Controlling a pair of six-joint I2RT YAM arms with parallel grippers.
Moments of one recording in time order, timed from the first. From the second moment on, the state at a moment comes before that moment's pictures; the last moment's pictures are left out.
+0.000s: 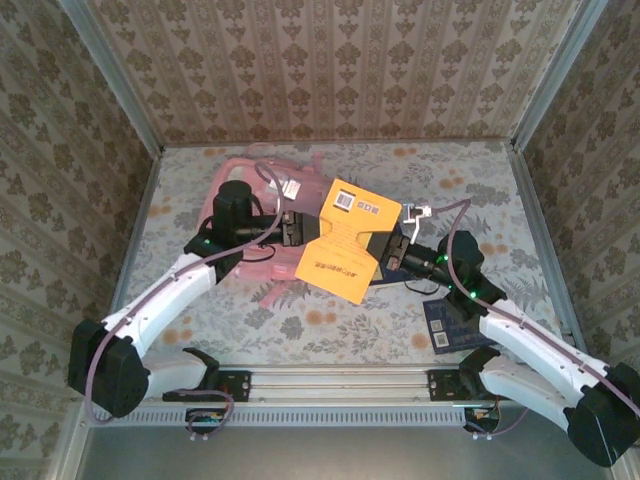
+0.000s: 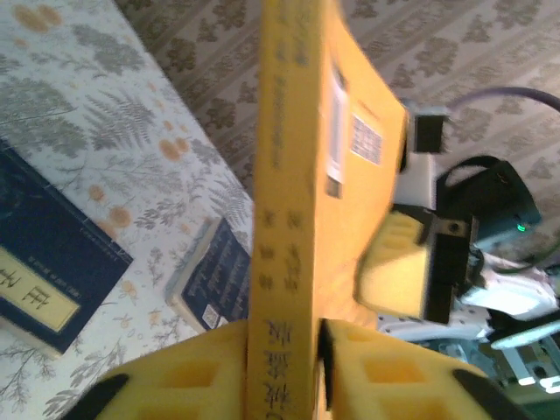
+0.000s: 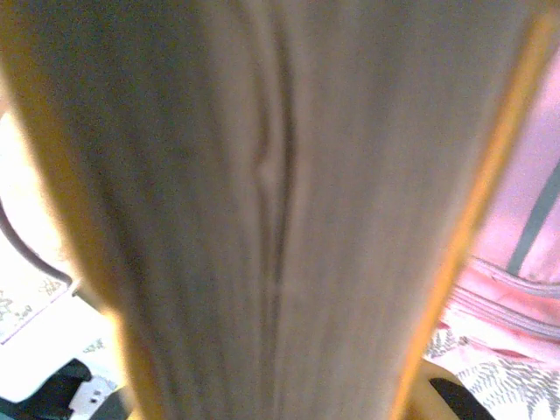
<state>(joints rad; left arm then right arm) -0.55 1.22 0.92 0.03 0.91 -0.73 0.54 0.88 0.55 0.34 -0.48 0.98</state>
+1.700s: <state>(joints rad) -0.54 1.98 1.55 -0.61 0.41 -0.44 0.15 0.87 0.56 -0.11 -0.42 0.81</state>
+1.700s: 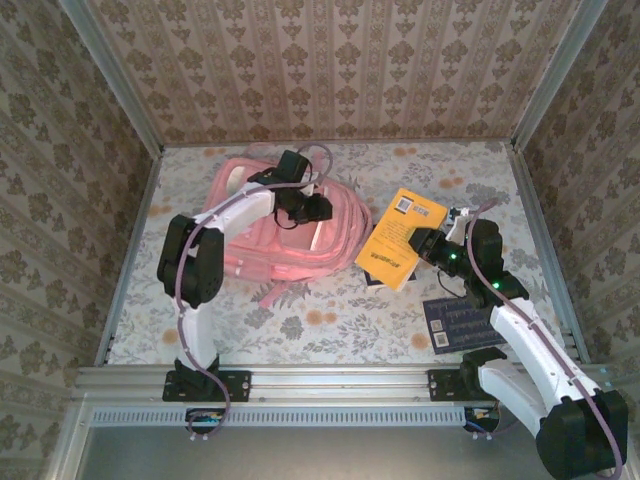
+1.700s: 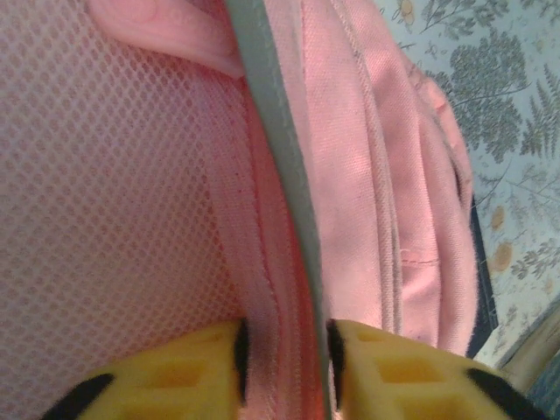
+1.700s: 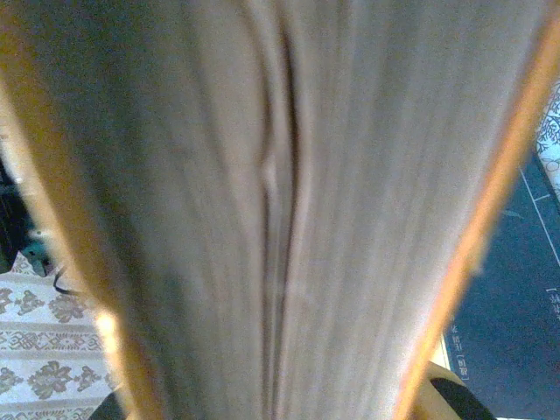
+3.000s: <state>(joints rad) -0.42 1.58 1.50 -0.72 0.83 -0.45 0.14 1.02 0.65 0.02 -0.57 0.98</state>
